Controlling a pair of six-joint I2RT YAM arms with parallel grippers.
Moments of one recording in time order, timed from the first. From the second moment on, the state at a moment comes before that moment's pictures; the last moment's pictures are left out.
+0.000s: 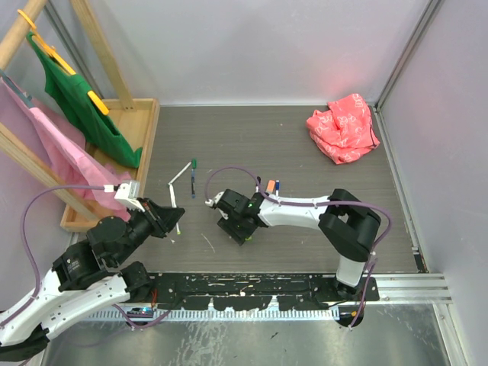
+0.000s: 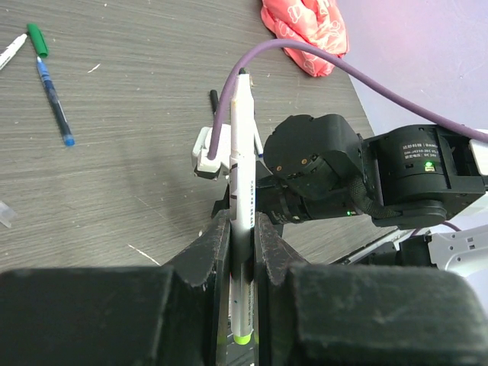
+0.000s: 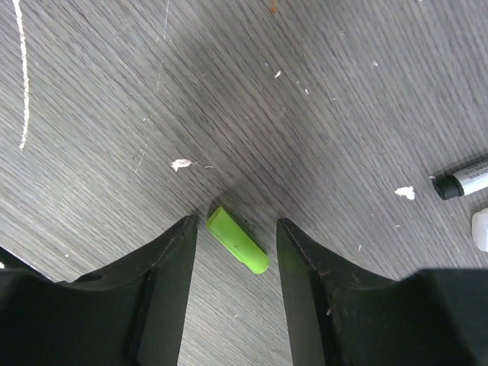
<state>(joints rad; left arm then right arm) -0.97 0.35 0.73 -0.61 -0.40 -0.71 1.05 1.77 1.10 -0.51 0.05 0.15</state>
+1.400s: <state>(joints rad) -0.97 0.37 0.73 -0.62 -0.42 -0.71 1.05 1.76 1.08 -0.56 0.07 0.17</state>
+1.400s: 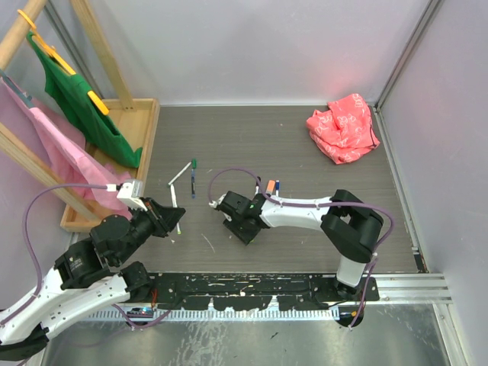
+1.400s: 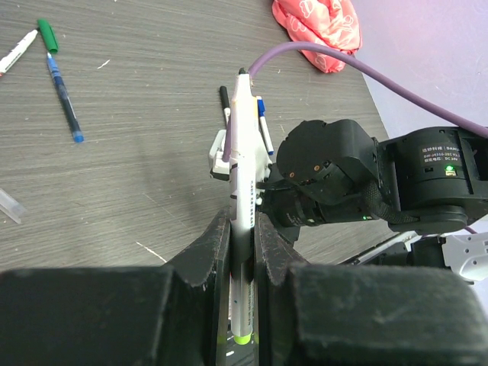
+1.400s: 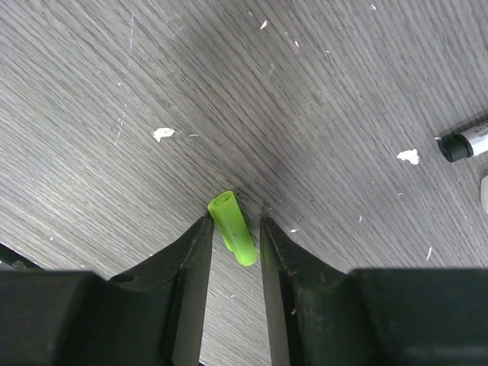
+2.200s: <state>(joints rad) -0.97 0.49 0.74 -0.58 -0.34 -0.69 1.02 1.23 0.89 -0.45 0.22 0.36</state>
